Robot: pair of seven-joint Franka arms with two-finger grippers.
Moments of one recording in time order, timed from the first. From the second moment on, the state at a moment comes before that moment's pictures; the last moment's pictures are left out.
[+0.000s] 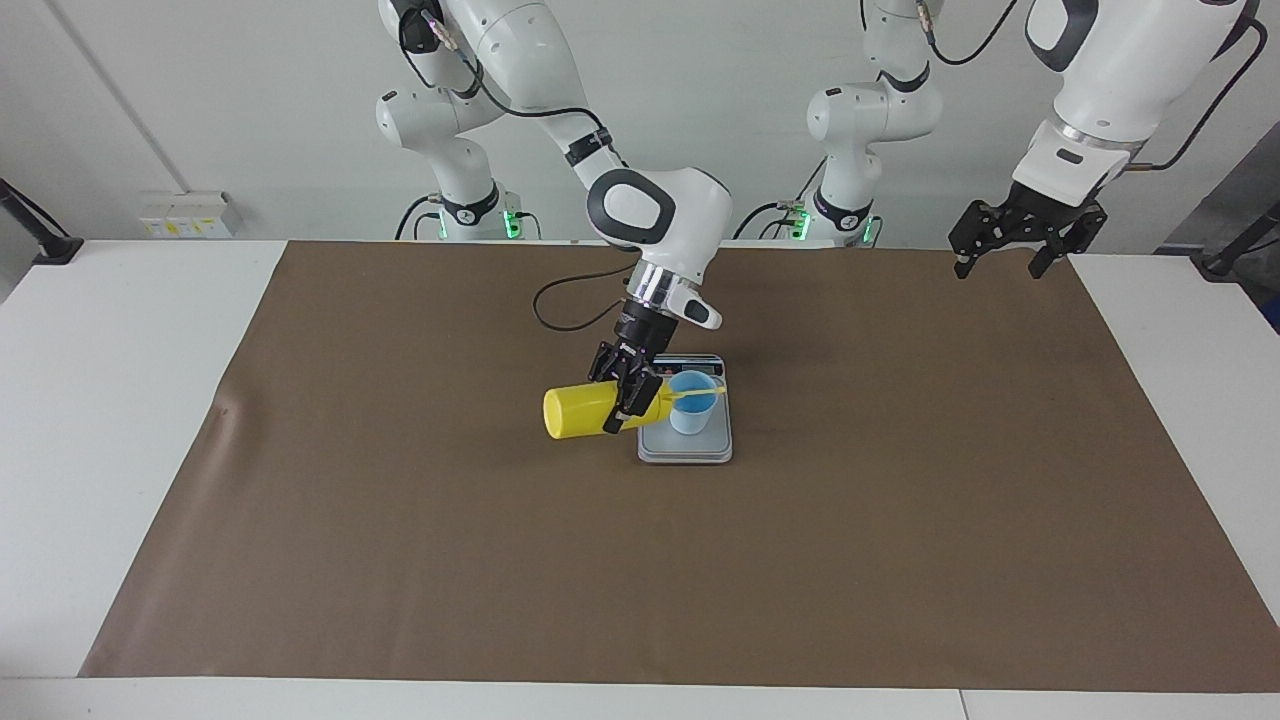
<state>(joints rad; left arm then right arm) 0.05 -0.07 -0.15 -1.65 -0.01 1.60 -0.04 0.56 0.35 0.12 -1.78 -1.13 2.14 -0.57</state>
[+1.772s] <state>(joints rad) 0.06 -0.07 -0.15 -1.65 -0.02 1.60 -0.04 0.45 0.22 0.11 -1.78 -0.58 2.21 -0.50</state>
